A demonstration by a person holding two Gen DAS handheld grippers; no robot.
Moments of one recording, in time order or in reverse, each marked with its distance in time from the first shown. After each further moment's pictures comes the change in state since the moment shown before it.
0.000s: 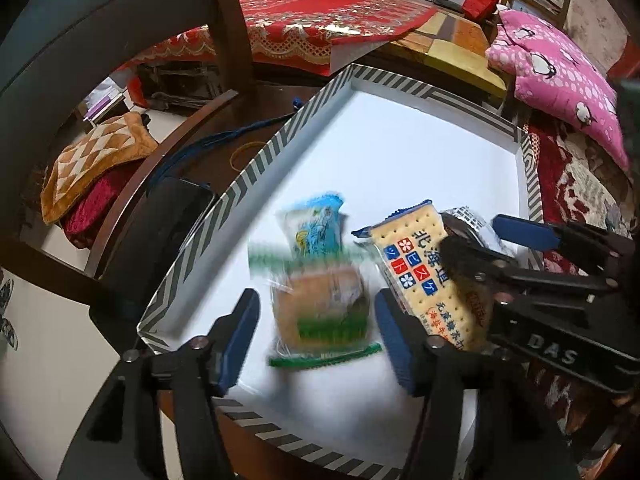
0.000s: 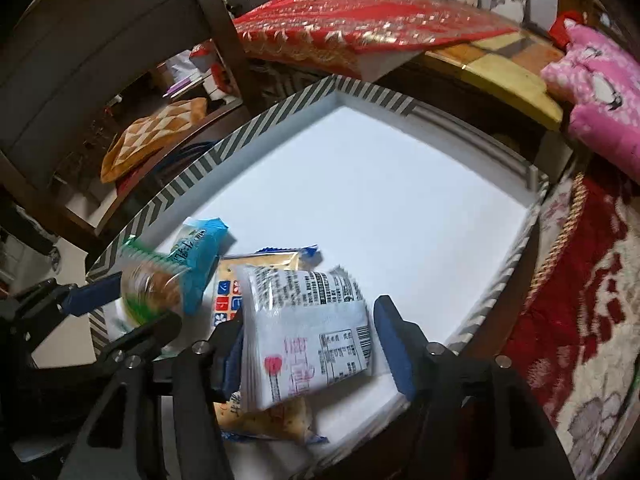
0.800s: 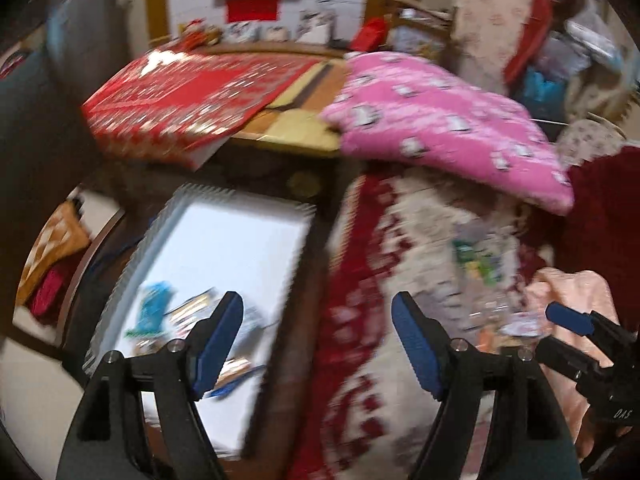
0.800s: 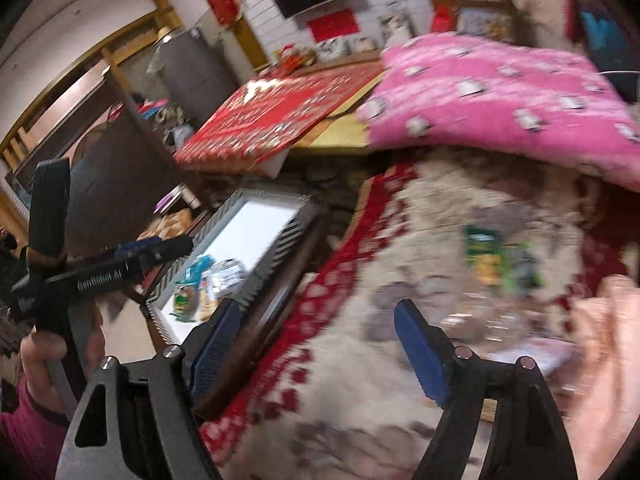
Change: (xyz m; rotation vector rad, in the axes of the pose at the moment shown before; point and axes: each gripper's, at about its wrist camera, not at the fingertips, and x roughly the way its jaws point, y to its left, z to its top) left arm -0.144 -0.180 0.026 0.208 -0.181 -0.247; right arm -0.256 -0.150 -0.132 0.320 -0.289 0.010
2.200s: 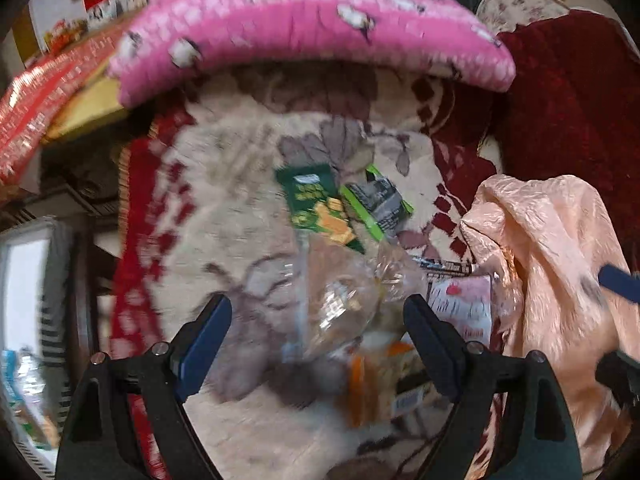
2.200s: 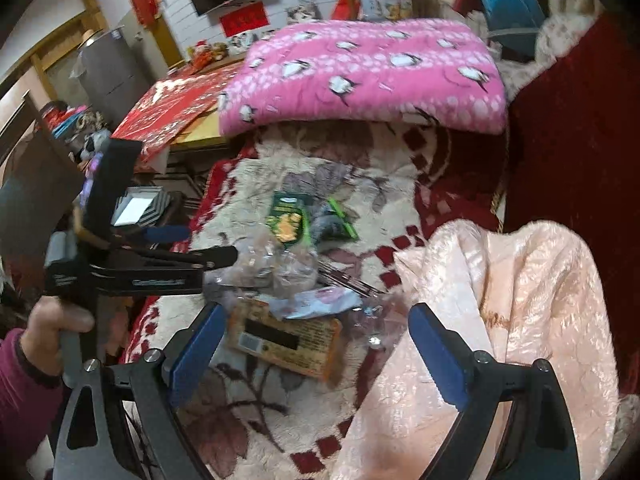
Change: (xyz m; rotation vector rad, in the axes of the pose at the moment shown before) left arm 0.164 -0.196 -0.025 0.268 0.287 -0.205; right arm -0.058 -0.140 -0.033 0.107 0.061 -0.264
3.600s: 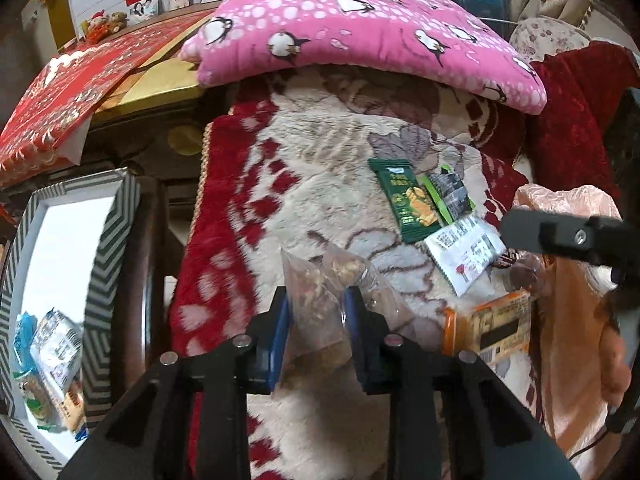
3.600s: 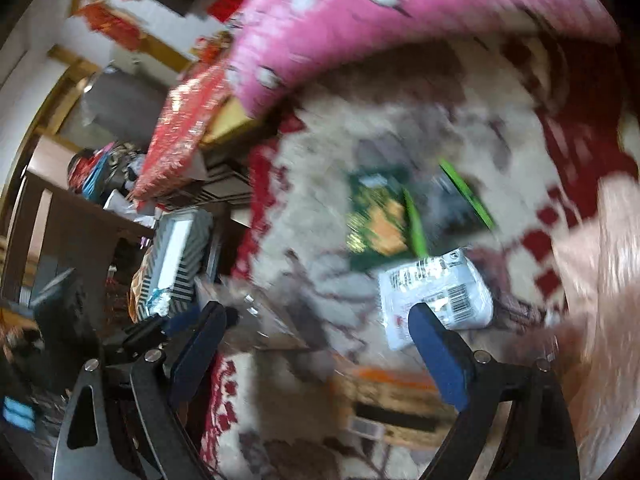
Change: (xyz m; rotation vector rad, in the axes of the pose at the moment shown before) left arm -0.038 0.074 -0.039 -0.072 -0.091 0.079; right arm 0.112 0.038 0.044 0.202 0.150 0.312
